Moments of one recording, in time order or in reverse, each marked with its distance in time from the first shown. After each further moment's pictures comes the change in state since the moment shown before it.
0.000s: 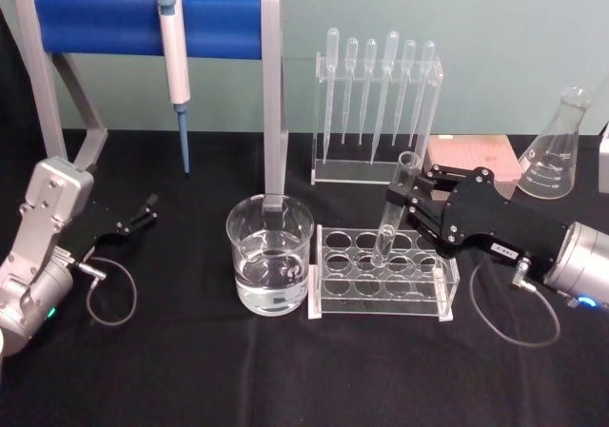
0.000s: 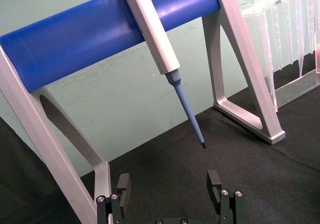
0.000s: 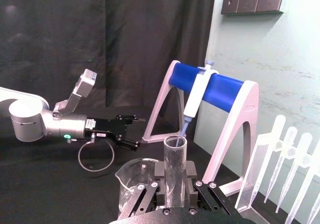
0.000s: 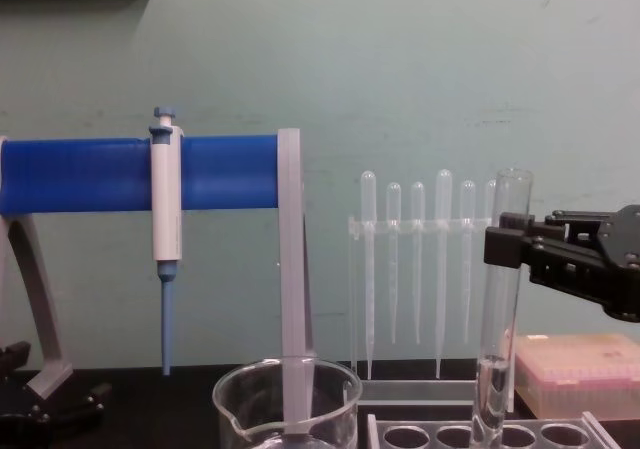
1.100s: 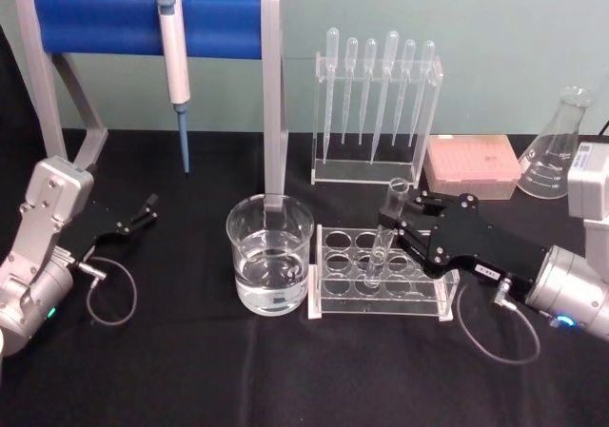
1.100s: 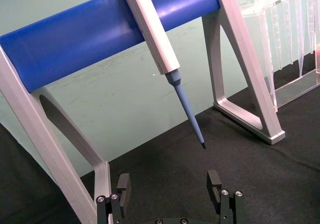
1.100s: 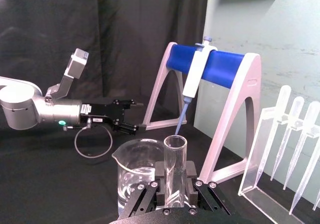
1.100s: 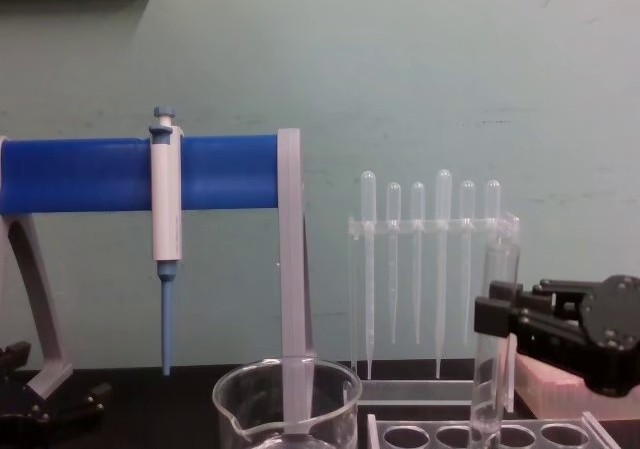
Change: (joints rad) left arm 0.000 0.000 0.000 0.000 0.000 0.000 0.000; right arm 0.006 -0.057 -0.026 0.107 -0.030 -0.030 0.016
